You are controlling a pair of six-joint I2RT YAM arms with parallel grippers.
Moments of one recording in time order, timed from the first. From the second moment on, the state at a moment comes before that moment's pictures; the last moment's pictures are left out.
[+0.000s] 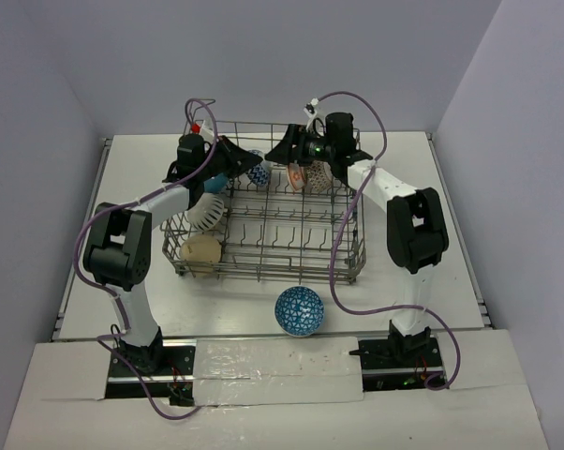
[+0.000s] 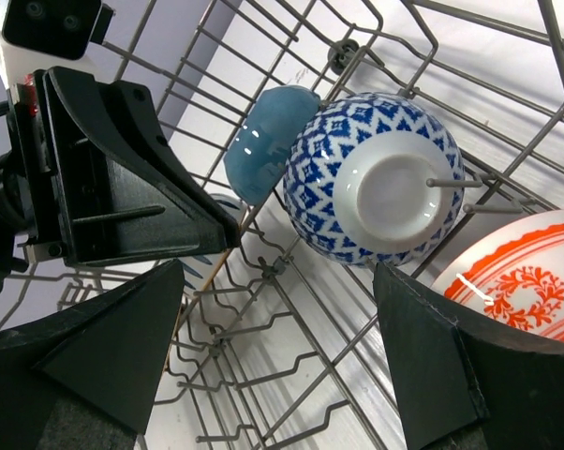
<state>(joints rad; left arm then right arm) -0.29 1.89 1.25 0.42 0.55 -1.06 0.32 2.00 1.55 0.13 -0.68 0.54</state>
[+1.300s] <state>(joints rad) -0.34 1.27 1.28 -0.26 -0.17 -0.46 0.33 1.43 1.41 -0.27 -0.08 0.23</state>
